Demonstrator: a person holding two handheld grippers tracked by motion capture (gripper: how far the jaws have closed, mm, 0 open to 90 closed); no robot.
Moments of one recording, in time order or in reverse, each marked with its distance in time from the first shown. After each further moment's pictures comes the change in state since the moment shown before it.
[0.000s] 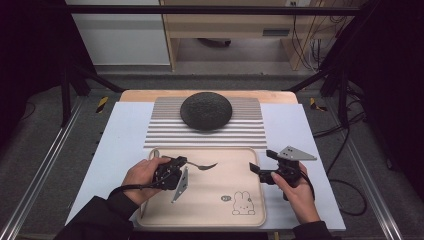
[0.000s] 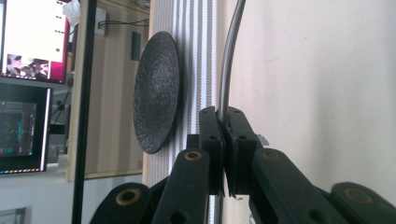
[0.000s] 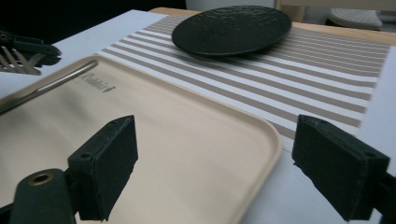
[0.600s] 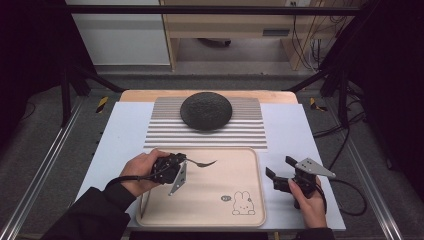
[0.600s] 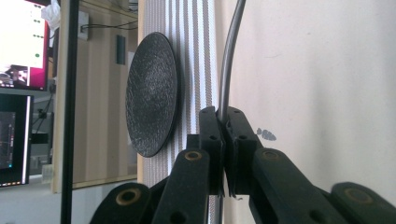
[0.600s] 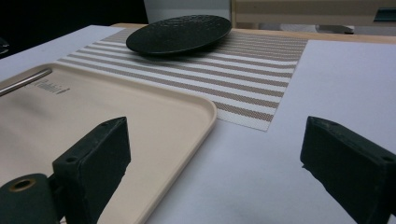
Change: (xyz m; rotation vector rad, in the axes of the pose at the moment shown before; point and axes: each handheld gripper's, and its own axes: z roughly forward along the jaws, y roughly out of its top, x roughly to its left) left arm 0.023 -0.005 0.001 -0.013 -0.077 0.022; right arm -0.019 -0.037 -0.030 -0.095 -0.145 0.049
